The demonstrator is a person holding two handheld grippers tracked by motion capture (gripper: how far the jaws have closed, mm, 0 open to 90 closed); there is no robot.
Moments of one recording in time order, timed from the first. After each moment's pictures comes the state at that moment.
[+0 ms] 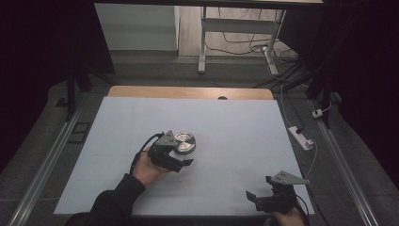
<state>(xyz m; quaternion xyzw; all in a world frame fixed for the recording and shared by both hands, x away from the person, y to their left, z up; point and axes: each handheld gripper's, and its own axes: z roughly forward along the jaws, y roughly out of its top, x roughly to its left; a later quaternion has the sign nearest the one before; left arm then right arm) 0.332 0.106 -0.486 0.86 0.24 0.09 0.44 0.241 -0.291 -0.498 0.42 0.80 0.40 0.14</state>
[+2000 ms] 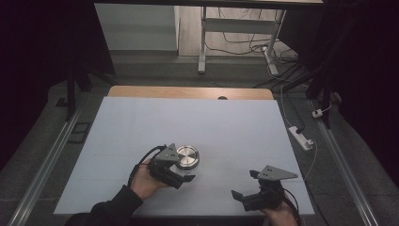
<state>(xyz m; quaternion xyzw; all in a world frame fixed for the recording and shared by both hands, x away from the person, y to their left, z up) 0.293 0.096 -0.481 0.87 0.21 0.07 0.44 0.242 -0.246 -0.469 0.34 0.82 0.45 0.11</state>
